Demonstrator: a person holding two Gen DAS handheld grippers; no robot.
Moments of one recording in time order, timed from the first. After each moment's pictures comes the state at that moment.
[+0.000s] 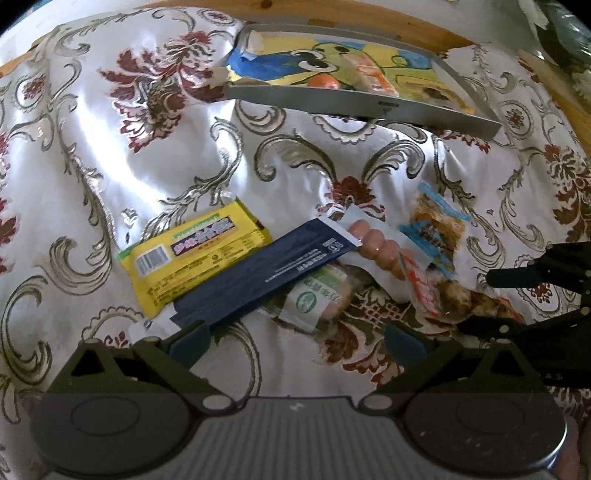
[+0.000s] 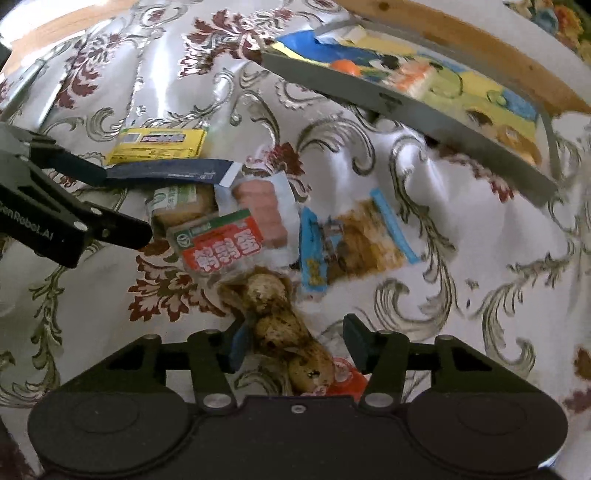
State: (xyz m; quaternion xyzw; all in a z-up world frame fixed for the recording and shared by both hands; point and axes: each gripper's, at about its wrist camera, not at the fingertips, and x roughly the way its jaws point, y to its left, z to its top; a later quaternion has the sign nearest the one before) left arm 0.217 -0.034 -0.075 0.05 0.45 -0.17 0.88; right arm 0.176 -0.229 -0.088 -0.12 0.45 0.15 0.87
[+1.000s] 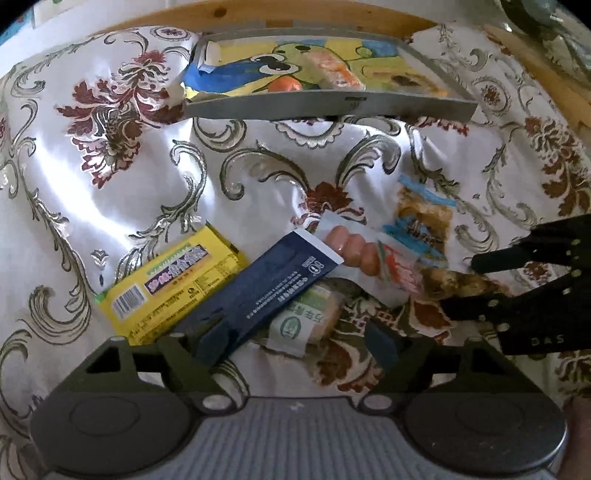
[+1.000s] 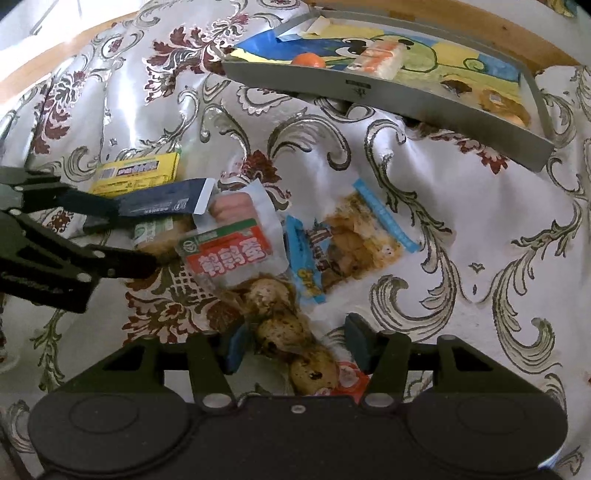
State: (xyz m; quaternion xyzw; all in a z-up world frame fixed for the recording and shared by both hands) left arm 0.225 -0.050 -0.077 0.09 0.44 -0.21 0.87; right arm 0.192 -0.239 -0.090 -0.05 0.46 0.13 0.88
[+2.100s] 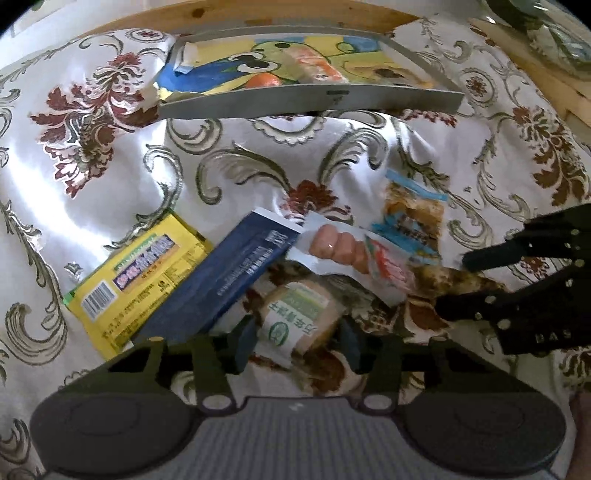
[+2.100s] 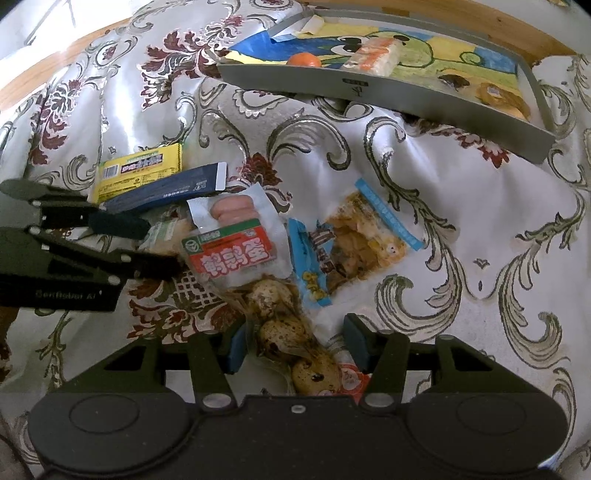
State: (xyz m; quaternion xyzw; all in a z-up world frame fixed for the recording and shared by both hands) left arm 0.230 -0.058 -0.088 0.11 0.43 -0.23 0.87; right arm 0.195 -0.239 -0.086 -0.03 0.47 0.13 0.87
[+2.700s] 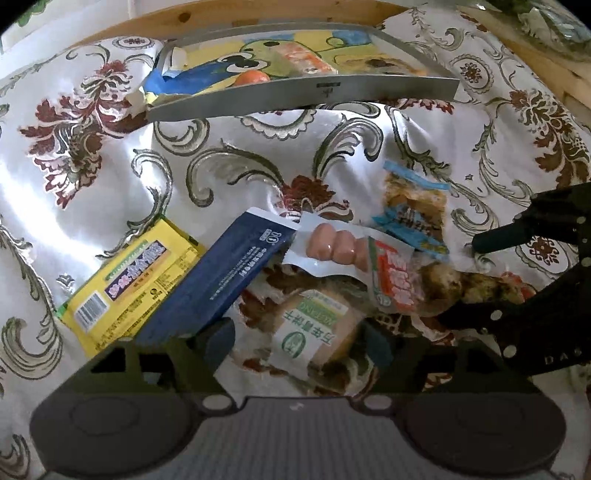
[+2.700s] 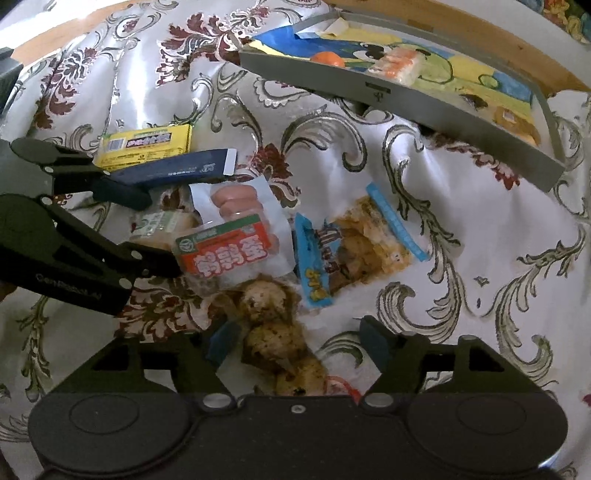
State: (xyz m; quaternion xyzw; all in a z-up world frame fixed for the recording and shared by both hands) left arm 0.234 -0.065 -0.098 0.13 0.42 -0.23 0.87; right arm 0.193 -0.229 -0.094 -0.09 0.46 0.14 0.87
